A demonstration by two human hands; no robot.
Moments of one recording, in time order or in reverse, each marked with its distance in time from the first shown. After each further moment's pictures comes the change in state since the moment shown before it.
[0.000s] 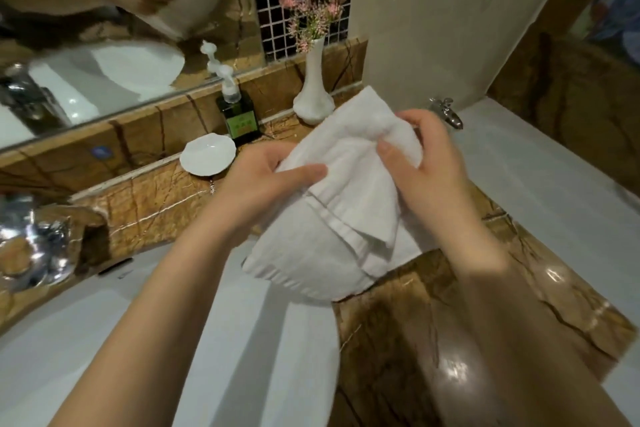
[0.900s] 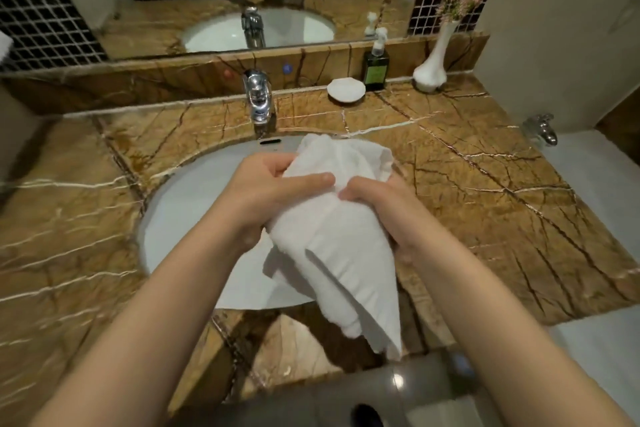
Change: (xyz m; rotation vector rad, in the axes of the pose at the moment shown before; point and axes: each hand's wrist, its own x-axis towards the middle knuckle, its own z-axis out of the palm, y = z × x) left_hand -0.287 -0.013 -0.044 -0.268 0.296 -0.198; right_hand -0.222 -0.118 0.036 0.578 -0.754 0.373
